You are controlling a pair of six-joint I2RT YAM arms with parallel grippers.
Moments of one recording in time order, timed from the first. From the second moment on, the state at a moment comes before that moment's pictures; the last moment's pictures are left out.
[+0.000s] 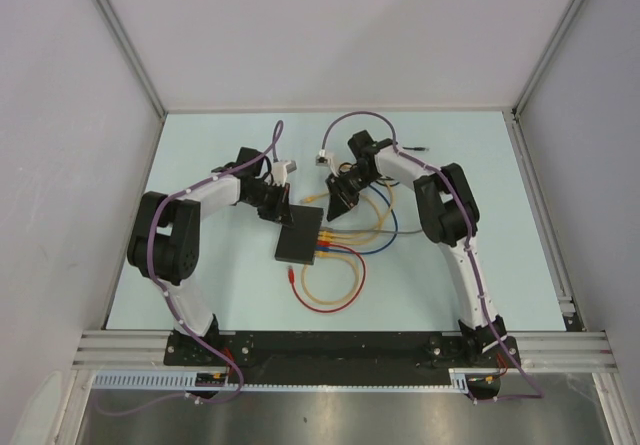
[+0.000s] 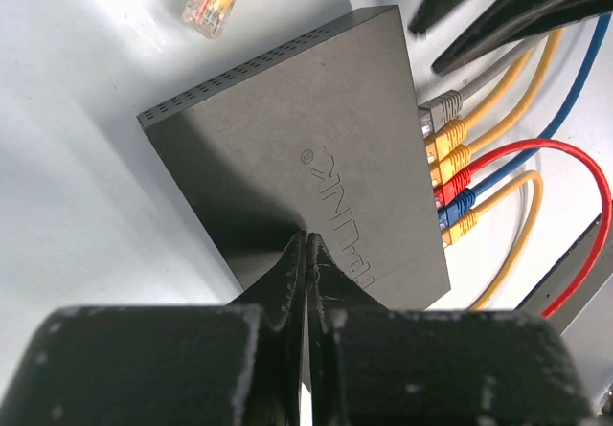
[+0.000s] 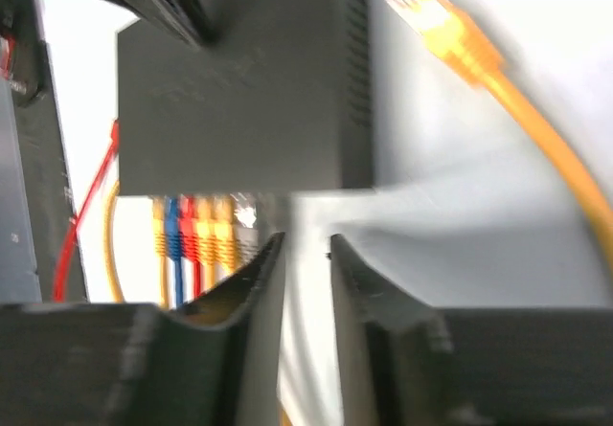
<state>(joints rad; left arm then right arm) -0.26 1.80 1.12 -0.49 0.58 0.03 0.49 2.38 1.87 -0.80 -0.97 -0.47</state>
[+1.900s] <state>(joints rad) -0.27 1.84 1.17 -0.49 0.58 0.02 0.17 2.06 2.05 -1.13 -0.83 -0.60</state>
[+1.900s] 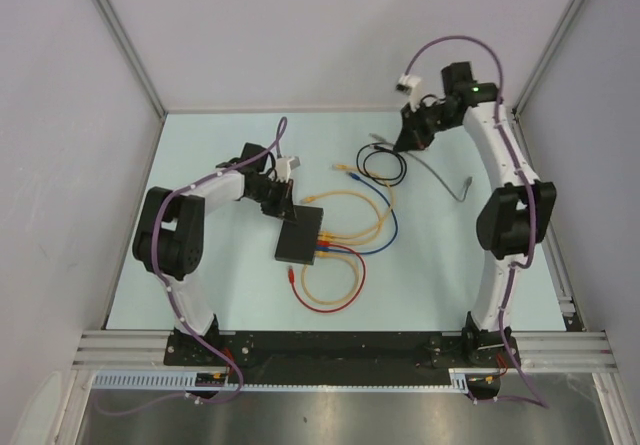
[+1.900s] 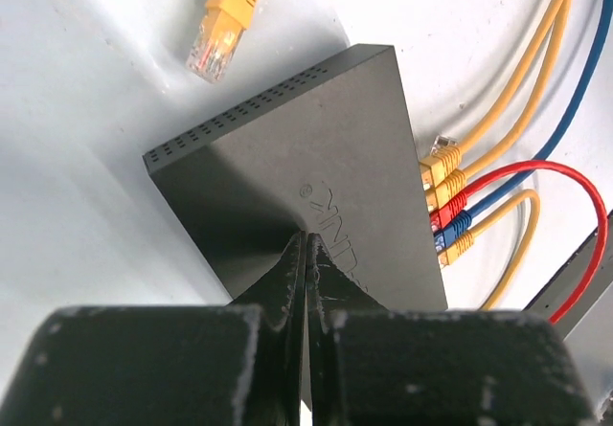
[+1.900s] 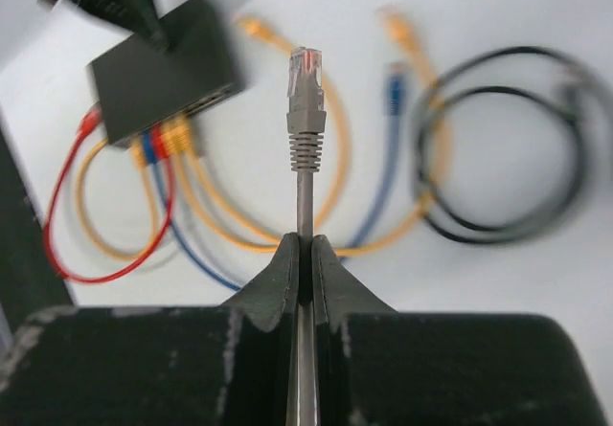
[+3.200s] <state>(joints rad) -0.29 1.69 1.14 -0.53 0.44 0.03 0.35 2.09 1.74 -0.55 -0.40 -0.08</state>
